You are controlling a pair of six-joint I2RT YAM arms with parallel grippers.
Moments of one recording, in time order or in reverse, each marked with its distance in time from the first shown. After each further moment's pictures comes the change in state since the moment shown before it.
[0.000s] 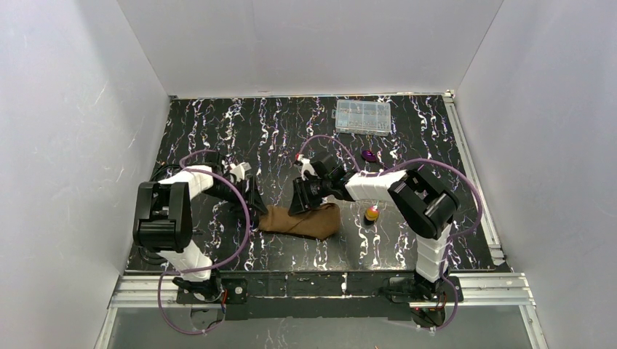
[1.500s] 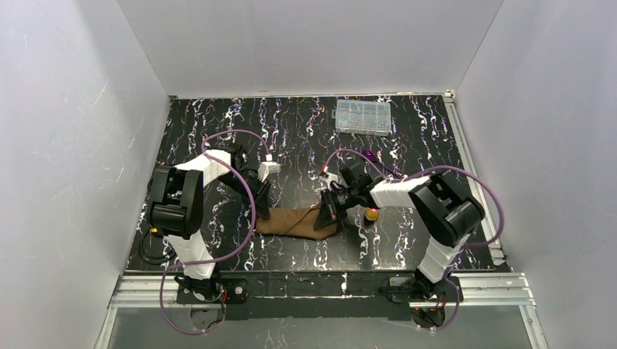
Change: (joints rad) left arm -0.158 0.122 0.222 -0.296 0.088 0.766; right arm -0.148 -0.189 -0.276 -0.018 -0.254 -0.011
